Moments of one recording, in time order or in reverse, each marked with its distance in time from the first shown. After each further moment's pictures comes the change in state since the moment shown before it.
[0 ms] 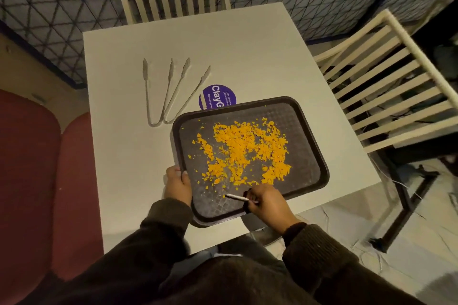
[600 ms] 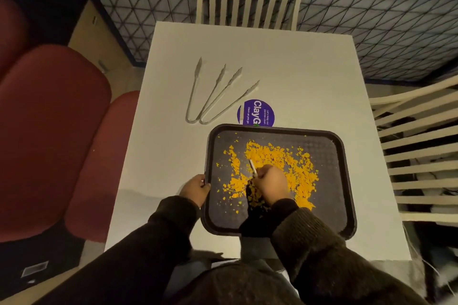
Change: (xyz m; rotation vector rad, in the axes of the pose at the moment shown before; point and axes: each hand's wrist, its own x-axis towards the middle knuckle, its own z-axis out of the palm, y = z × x) left_hand 0.006 -0.002 0.006 -0.025 -0.164 -0.174; right_hand 0.123 -0.031 -0.022 0.057 -0.011 0.175
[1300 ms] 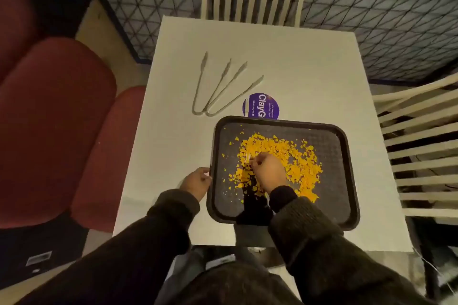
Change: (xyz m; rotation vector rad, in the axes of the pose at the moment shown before) left_hand -0.022 -0.005 -0.013 -0.024 -0.005 0.031; right_hand -0.017 -0.018 0.008 -0.020 0.052 -0.087
